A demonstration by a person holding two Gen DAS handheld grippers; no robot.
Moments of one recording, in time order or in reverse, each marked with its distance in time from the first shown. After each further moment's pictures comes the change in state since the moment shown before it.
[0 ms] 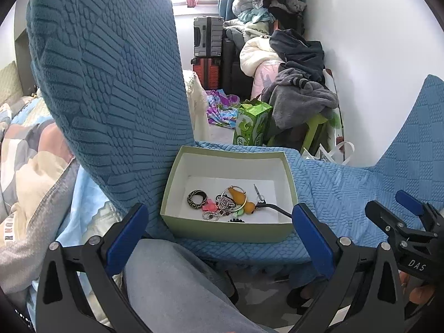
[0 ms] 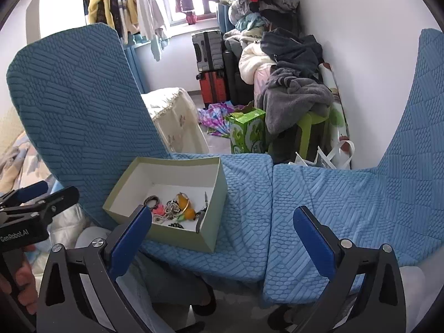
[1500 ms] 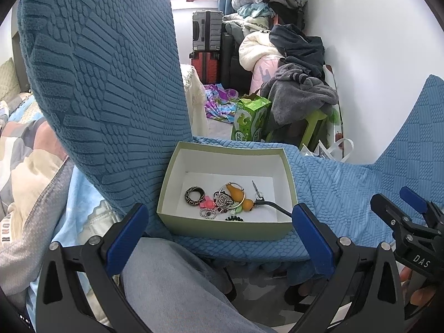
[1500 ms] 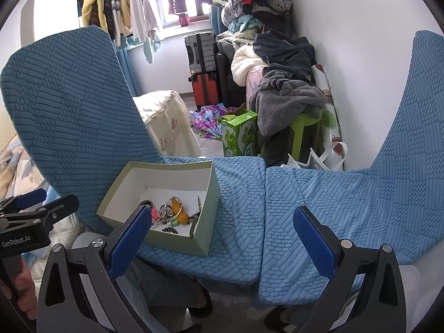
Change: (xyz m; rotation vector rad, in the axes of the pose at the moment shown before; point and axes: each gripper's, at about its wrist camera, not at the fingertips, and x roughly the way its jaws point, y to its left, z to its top) left arm 0.005 0.002 0.004 0.002 0.031 -0.010; right arm 0.000 -0.006 0.007 0.012 -0.010 -0.033
